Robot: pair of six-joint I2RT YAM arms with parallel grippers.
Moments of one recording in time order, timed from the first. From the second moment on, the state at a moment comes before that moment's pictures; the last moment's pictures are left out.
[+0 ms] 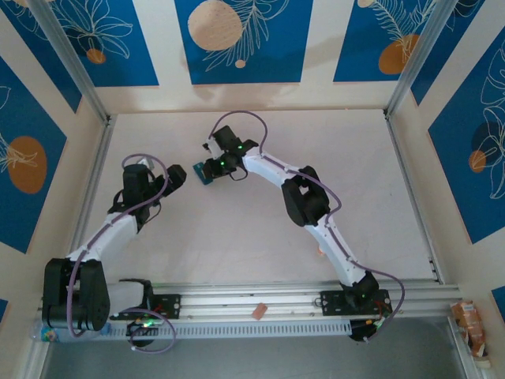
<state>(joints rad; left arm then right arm) -0.08 1.20 0.62 0.00 0.19 -0.68 0.70 2.55 2.20 -0.62 -0.35 0.25</state>
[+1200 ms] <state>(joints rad) -0.09 1.22 0.62 0.01 0.22 -0.70 0.78 2.36 2.02 -0.63 -0.16 0.08</state>
